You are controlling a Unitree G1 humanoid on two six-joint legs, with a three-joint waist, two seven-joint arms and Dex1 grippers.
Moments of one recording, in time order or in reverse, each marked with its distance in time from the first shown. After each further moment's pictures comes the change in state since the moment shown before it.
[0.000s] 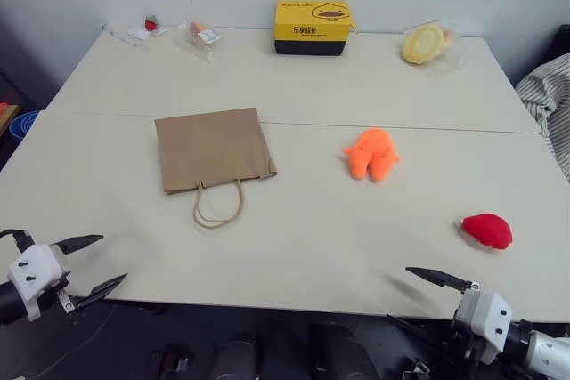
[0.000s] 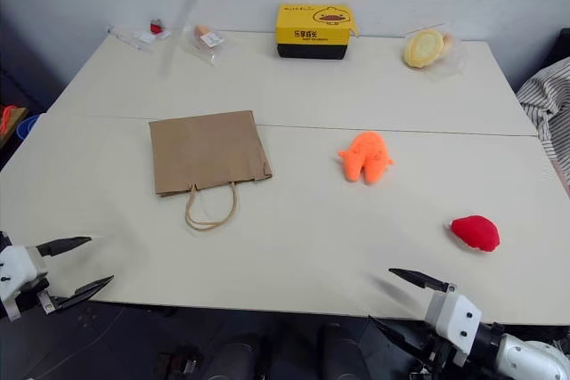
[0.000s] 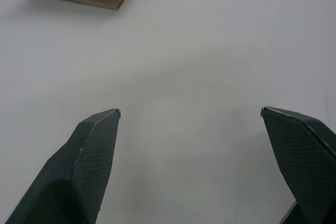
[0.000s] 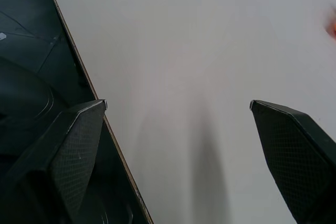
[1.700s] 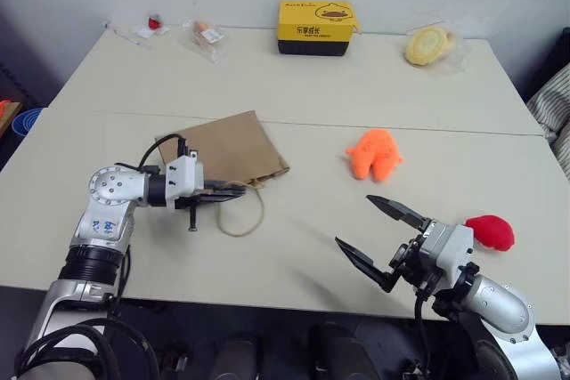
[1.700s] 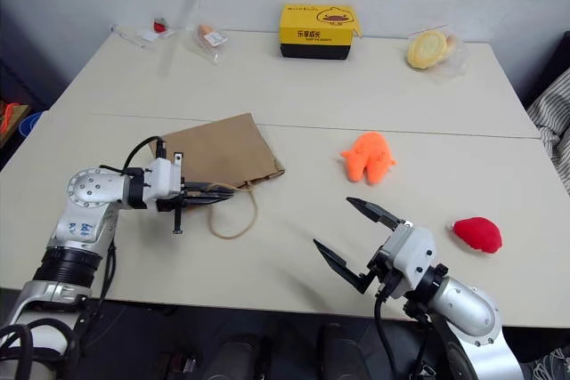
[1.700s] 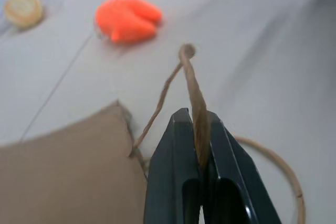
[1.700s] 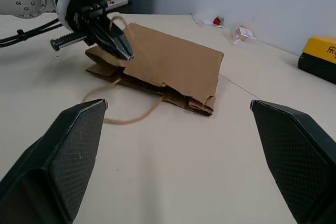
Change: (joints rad) left arm -0.900 -0.197 -0.618 0.099 -0.056 0.132 -0.189; right arm -0.357 0.141 0.210 -0.219 0.096 0.268 -0.293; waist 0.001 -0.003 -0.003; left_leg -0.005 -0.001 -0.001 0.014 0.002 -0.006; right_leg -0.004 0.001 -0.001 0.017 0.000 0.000
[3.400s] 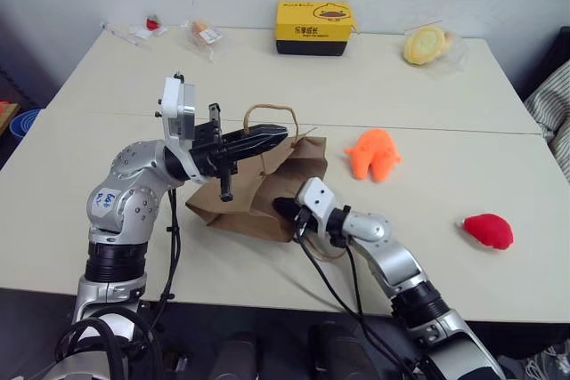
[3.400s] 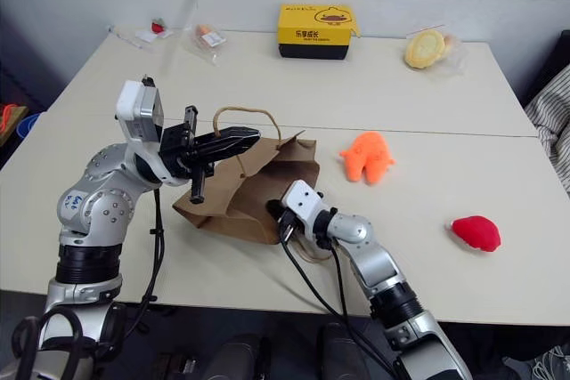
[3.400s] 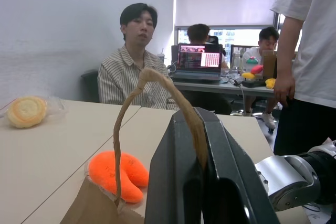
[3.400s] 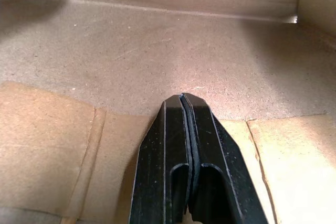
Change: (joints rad) left arm -0.054 -0.183 0.151 -0.346 -0.352 0.586 0.230; right arm -0.654 0.255 0.377 0.749 -0.380 0.103 -0.043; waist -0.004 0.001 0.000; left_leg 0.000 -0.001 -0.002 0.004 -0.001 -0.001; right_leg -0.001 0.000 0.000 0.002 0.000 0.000
